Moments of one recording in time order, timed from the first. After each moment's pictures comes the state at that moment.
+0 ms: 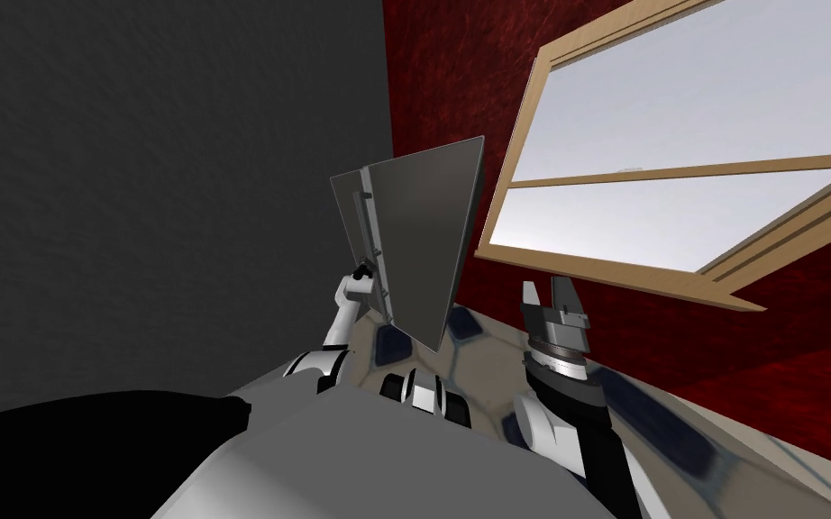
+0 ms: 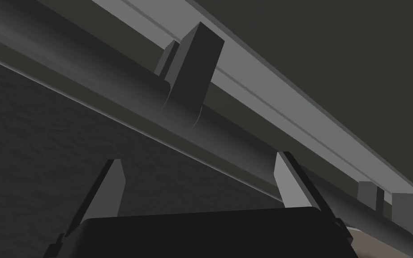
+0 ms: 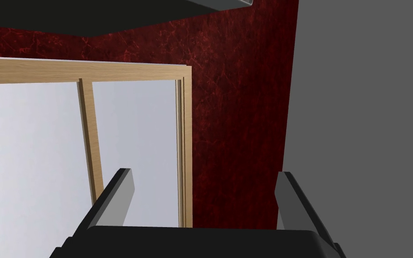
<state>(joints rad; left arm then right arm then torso) -0.43 0.20 0.36 -1.54 -0.25 0.55 0.96 0.46 -0.04 0.04 -2.35 0.10 -0.50 0.05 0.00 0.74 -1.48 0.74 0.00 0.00</state>
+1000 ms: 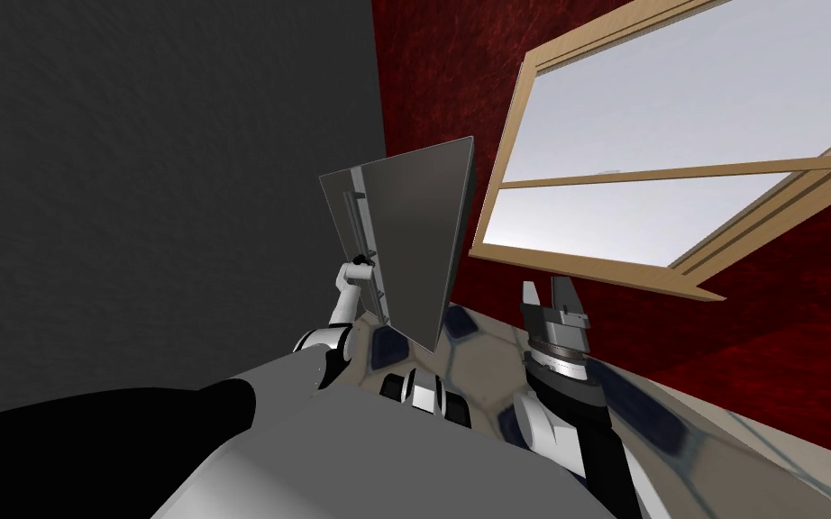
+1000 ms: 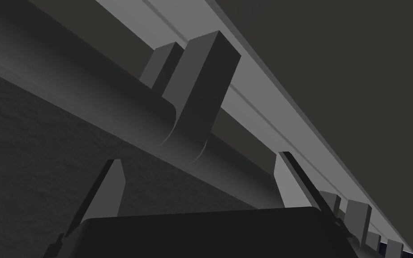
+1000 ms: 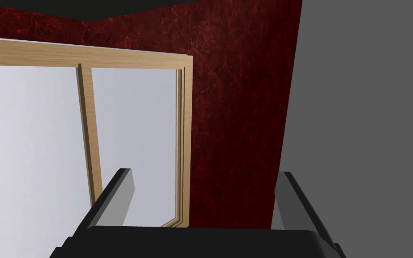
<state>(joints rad) -0.62 0.26 0.44 -1.38 -0.29 0.75 1.12 0.46 -0.04 0.04 -2.35 0.10 -0.50 0.05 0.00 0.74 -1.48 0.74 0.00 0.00</state>
